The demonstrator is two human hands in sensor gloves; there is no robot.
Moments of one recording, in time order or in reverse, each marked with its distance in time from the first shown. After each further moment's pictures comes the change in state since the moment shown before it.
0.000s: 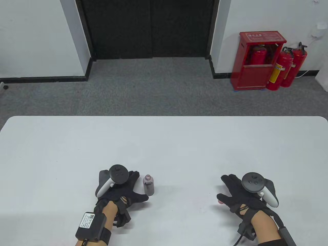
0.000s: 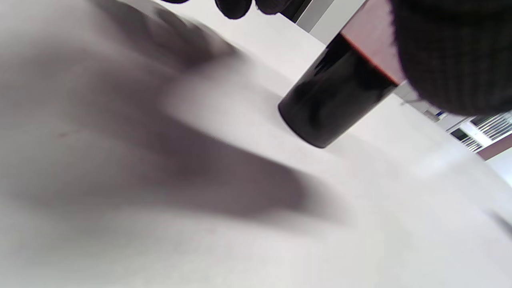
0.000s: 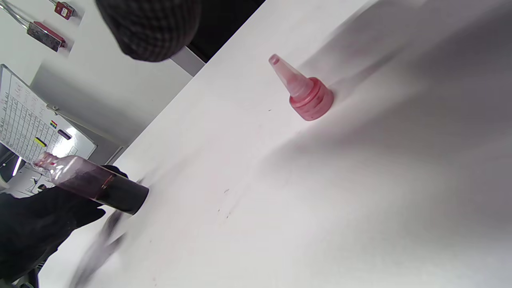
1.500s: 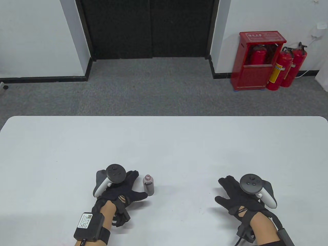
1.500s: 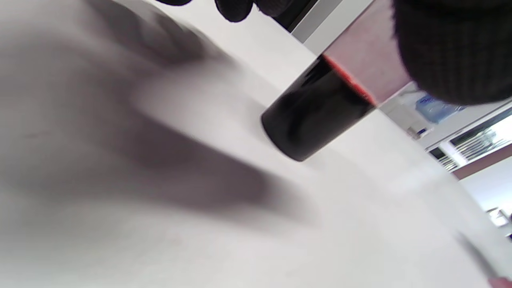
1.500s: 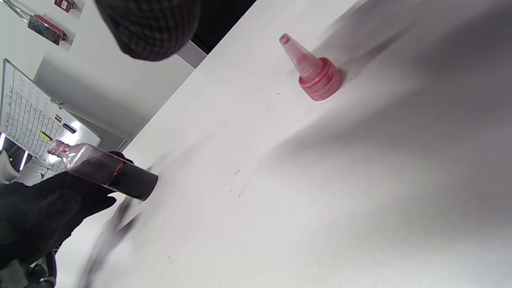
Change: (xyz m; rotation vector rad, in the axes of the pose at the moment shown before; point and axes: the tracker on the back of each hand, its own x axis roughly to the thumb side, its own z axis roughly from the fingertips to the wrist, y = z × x) left_hand -0.003 0.004 0.001 0.028 -0.038 0.140; right_hand 0.003 0.008 0.002 0.036 -0.007 -0.015
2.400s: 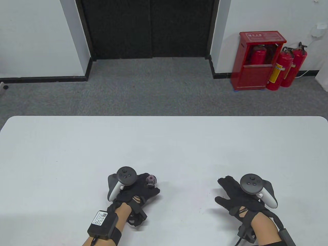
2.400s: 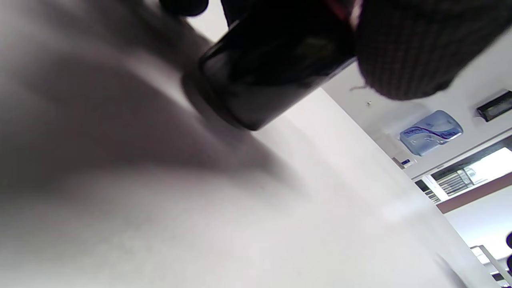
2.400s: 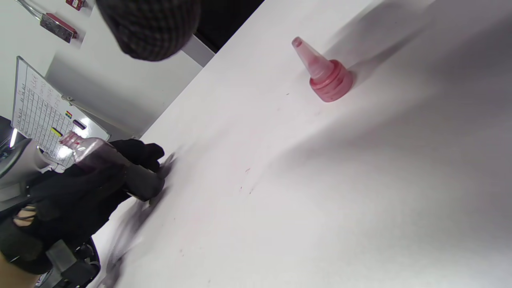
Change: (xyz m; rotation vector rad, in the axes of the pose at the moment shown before) left_hand 0.024 -0.033 -0.012 0.088 -0.025 0.052; right_hand 0.001 -0.002 0.001 0.006 -0.029 0.006
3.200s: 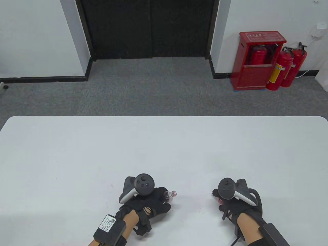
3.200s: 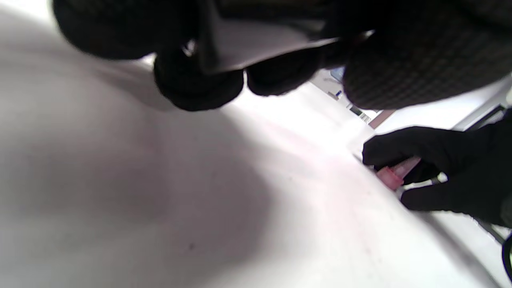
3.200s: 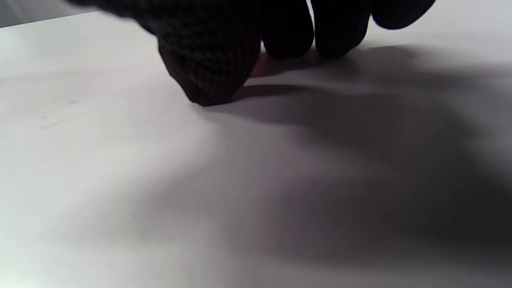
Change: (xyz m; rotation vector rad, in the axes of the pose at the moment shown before) left_hand 0.050 -0.033 0.017 -0.158 -0.265 -0.212; right_hand 0.014 0.031 -0.031 -0.113 0.165 0.644
